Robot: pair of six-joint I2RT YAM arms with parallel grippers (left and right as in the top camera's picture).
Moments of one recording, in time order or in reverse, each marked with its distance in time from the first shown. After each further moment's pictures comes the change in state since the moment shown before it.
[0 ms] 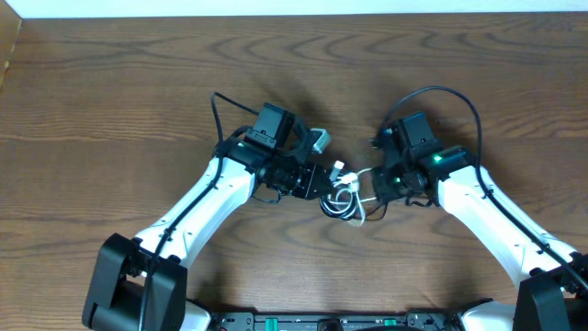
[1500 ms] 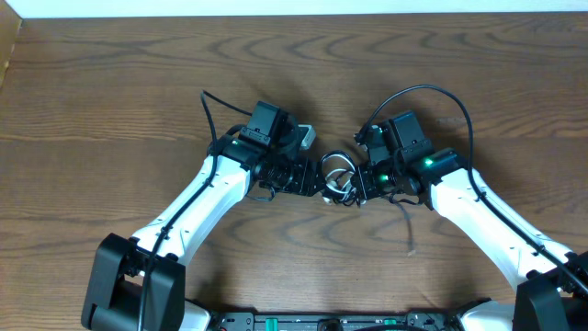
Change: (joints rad) left arm 0.025 0.000 0.001 -0.020 -0.149 -0.058; right arm 0.057 0.001 -0.001 0.154 -0.281 -0.019
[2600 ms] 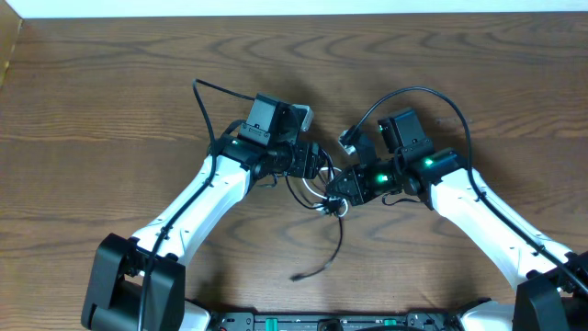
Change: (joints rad) left arm 0.000 0.000 0.002 0.192 -0.146 -0.003; right arm 0.000 0.000 0.000 0.056 -0.410 -0.045
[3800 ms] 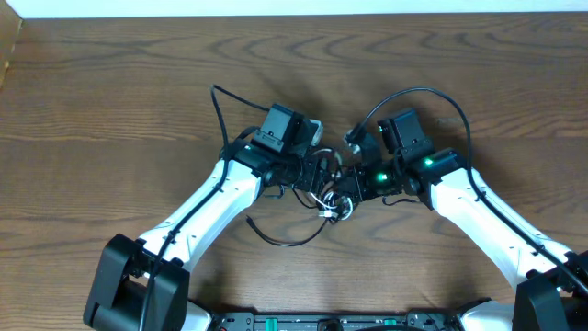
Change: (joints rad) left arm -0.073 0.000 0.000 -0.092 -0.026 0.000; right arm -0.001 0.002 0.000 -0.042 0.169 0.132
